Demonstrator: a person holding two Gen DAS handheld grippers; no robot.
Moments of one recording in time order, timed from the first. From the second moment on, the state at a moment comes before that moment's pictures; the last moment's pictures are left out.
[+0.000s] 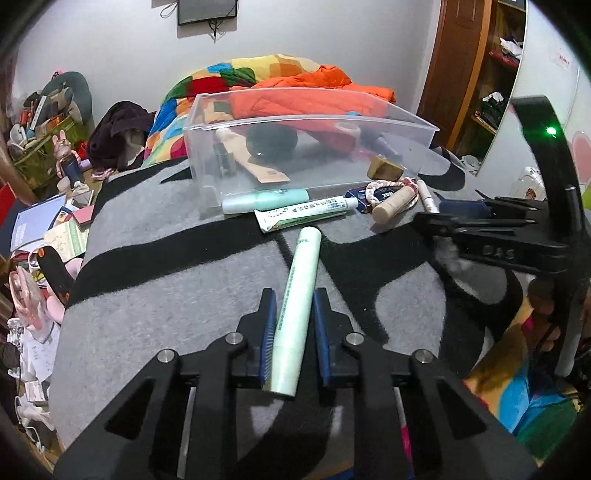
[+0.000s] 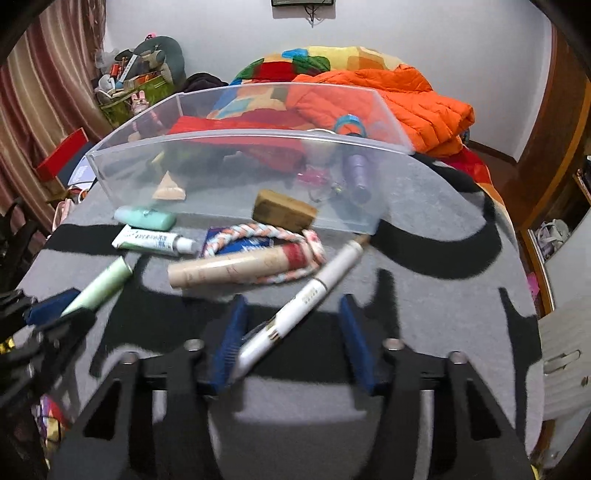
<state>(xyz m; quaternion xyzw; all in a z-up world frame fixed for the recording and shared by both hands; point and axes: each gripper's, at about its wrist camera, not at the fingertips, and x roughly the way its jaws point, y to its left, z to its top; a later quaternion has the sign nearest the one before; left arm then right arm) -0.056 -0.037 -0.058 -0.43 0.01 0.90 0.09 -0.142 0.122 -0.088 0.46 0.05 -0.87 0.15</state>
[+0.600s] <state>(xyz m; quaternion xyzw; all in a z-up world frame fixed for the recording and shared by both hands) -0.061 -0.035 -0.056 -0.42 -0.02 0.90 0.09 -0.110 0.185 -0.080 0.45 0.00 -0.87 0.19</state>
